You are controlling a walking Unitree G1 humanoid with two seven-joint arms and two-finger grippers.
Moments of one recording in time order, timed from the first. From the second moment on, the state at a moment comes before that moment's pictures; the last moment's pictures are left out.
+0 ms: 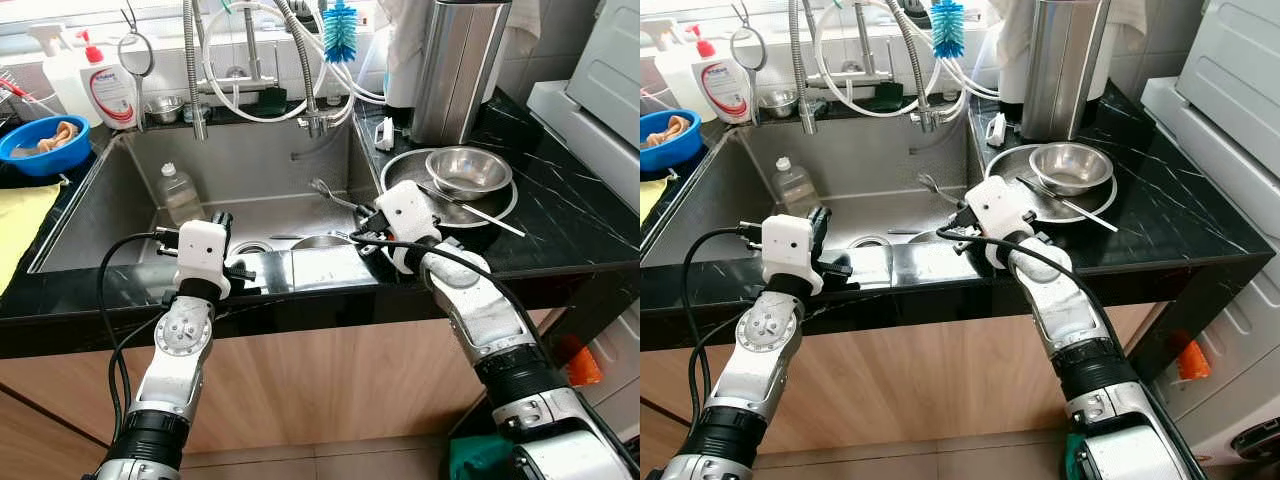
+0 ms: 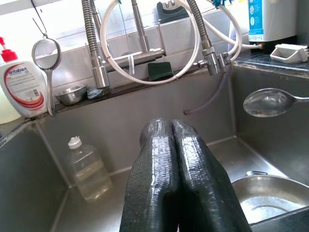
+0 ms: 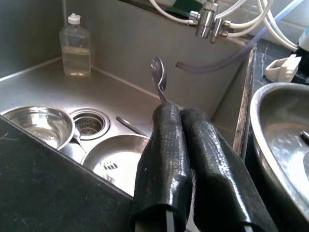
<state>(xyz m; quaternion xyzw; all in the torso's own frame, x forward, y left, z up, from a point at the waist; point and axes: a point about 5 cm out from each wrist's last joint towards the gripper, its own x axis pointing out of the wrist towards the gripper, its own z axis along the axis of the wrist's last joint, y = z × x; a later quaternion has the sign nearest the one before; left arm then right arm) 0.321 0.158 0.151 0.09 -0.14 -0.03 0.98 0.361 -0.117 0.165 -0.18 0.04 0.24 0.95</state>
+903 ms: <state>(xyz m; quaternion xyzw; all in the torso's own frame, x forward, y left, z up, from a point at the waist) 0.318 0.163 0.153 0.11 -0.14 -0.04 0.98 0.345 -0.130 0.202 -0.15 -0.11 0.12 0.98</state>
